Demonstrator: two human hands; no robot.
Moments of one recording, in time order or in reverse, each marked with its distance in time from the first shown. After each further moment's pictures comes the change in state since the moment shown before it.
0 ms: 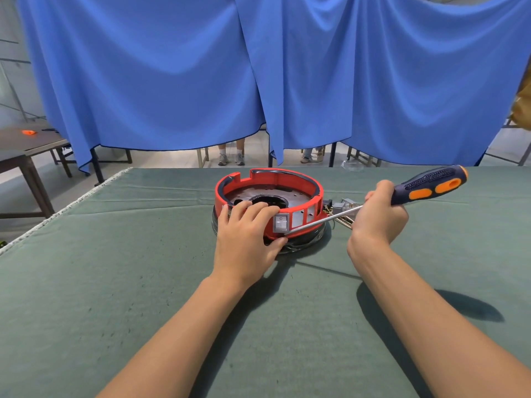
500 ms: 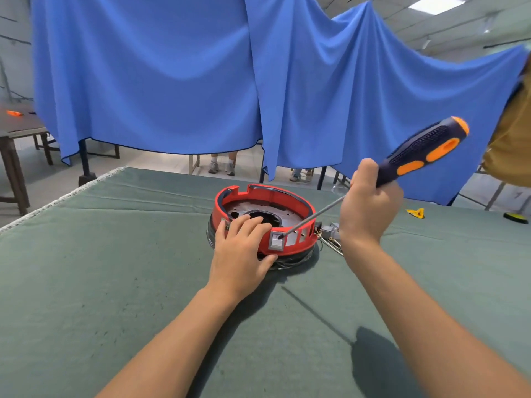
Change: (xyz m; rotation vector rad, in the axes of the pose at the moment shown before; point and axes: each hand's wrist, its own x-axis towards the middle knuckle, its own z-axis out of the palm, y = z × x) left_hand -0.003 -0.005 0.003 -0.090 -0.003 -0.074; right_hand -0.036 -0.059 0.024 -0.055 -0.298 -0.523
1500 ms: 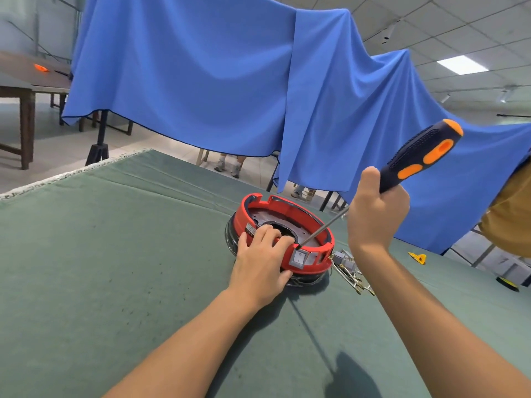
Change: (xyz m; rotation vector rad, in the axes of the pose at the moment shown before) left_hand -0.004 -0.004 0.001 -0.059 -0.050 -0.060; right_hand -0.009 -0.017 0.040 -0.254 -0.210 -0.266
